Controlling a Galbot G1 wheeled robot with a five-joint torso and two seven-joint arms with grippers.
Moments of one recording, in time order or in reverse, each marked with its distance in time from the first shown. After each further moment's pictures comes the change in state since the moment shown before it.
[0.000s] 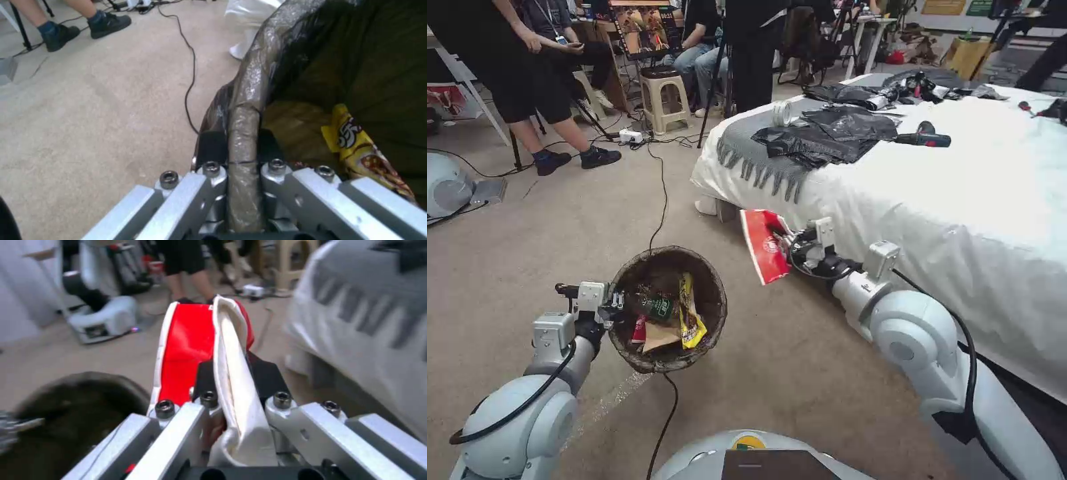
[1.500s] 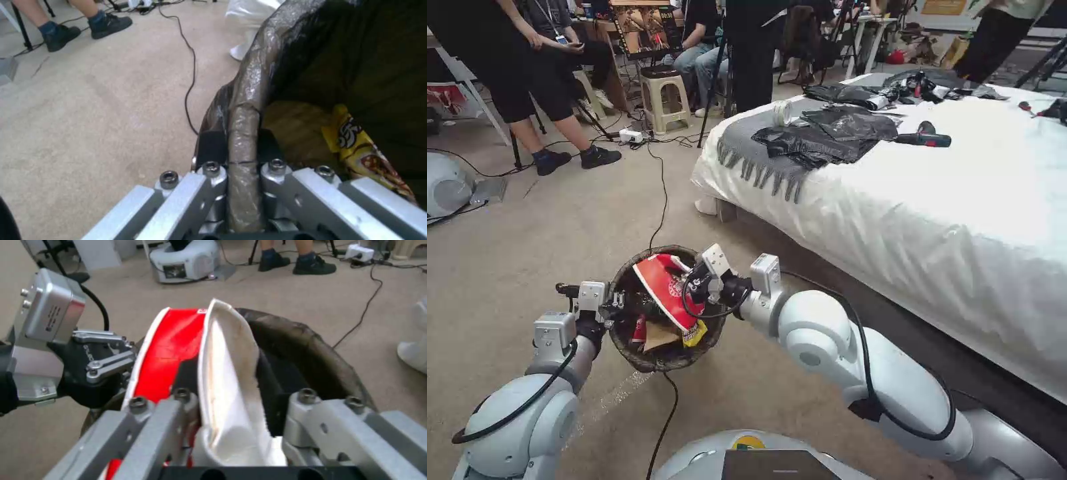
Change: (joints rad) left arm -0.010 -0.010 0.008 0.000 0.007 0.003 -0.002; right arm 0.300 0.143 -0.539 -0.131 -0.076 -0.072 0.074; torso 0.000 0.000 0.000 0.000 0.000
